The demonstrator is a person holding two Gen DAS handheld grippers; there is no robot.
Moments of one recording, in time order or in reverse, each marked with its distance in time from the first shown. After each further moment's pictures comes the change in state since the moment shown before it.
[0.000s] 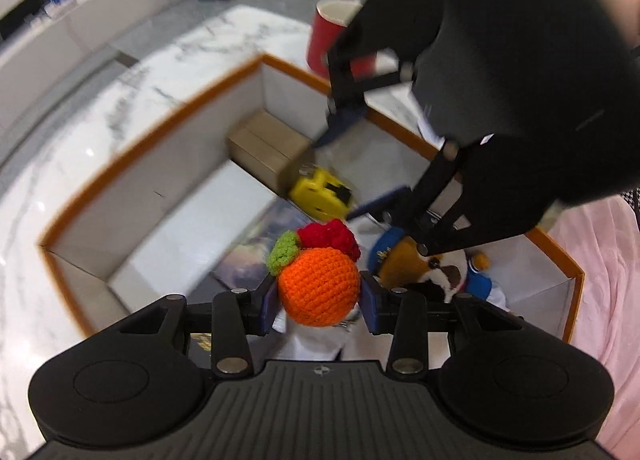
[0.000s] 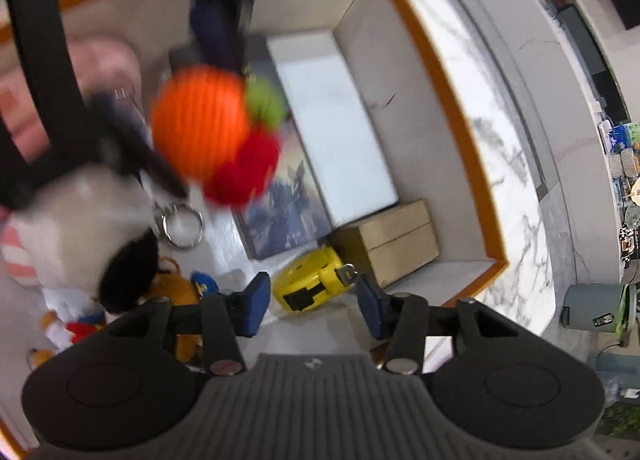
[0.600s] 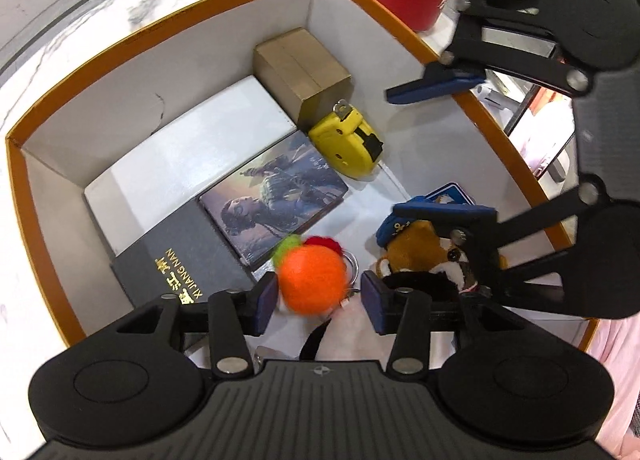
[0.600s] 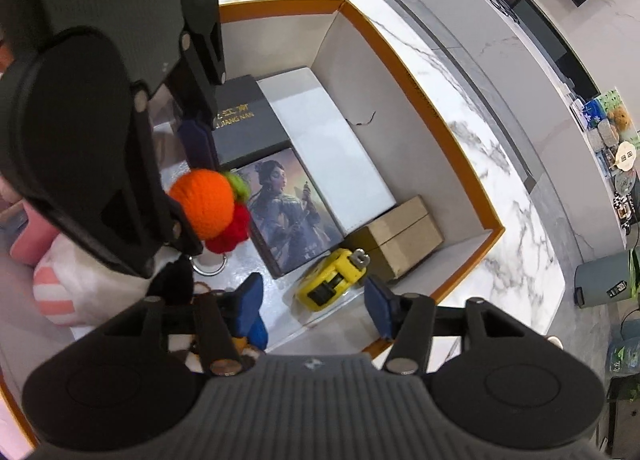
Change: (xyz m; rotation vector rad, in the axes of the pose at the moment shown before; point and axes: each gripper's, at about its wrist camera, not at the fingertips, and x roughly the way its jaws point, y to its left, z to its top) left arm 0.035 0.014 -0.007 -0.255 0.174 0.017; right arm -0.017 0.016 -0.019 0.170 -0.115 -0.032
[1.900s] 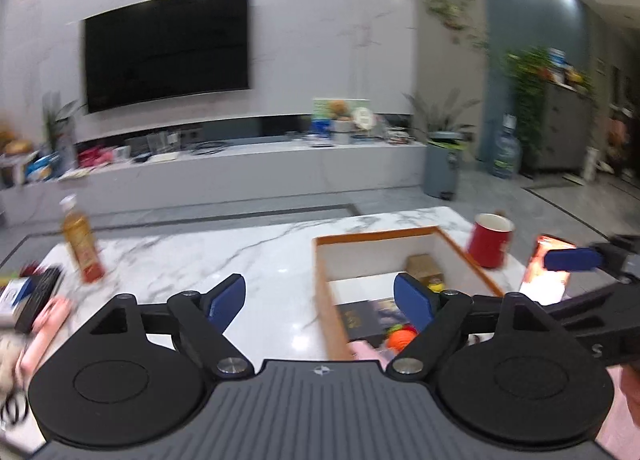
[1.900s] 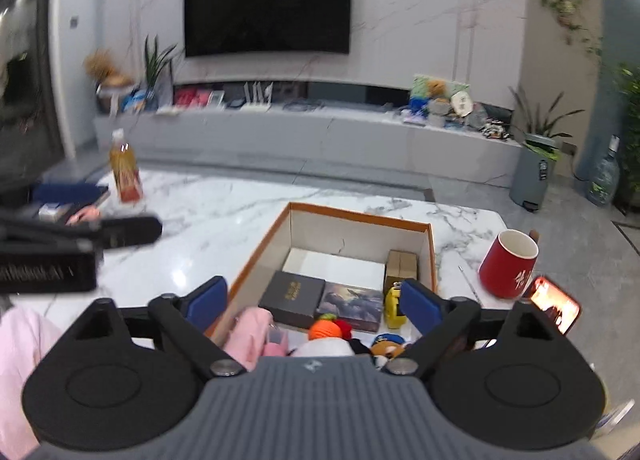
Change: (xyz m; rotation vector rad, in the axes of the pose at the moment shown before) left arm -0.160 -0.081 -0.211 -0.342 -0.895 0.489; right arm -0.182 0.150 -0.003 0.911 -0.496 -0.349
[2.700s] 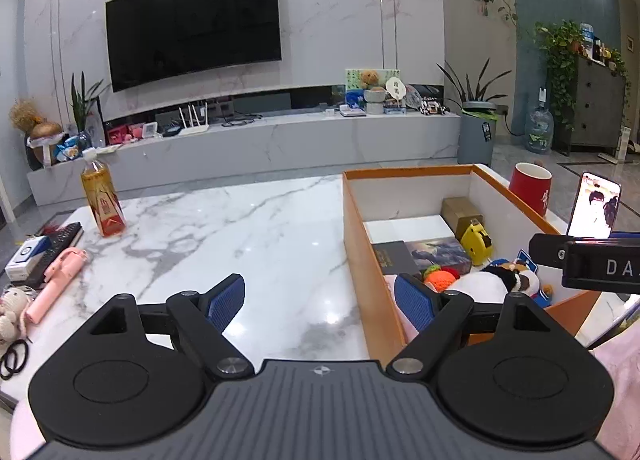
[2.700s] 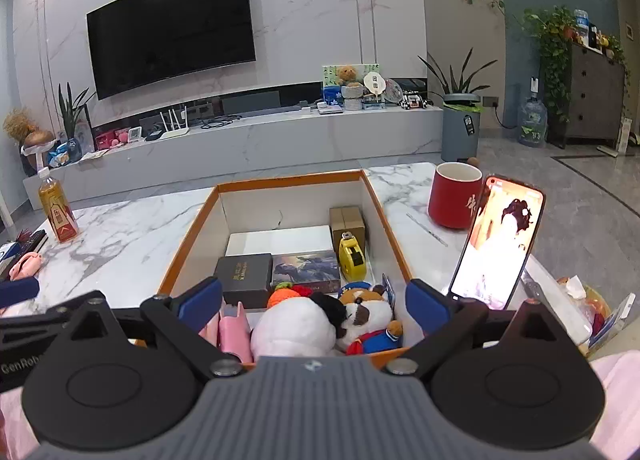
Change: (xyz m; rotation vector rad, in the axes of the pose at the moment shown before) left arm 0.014 0.007 -0.059 0.015 0.061 0.089; right arm 0.019 -0.012 -0.059 0.241 -0.037 -0.199
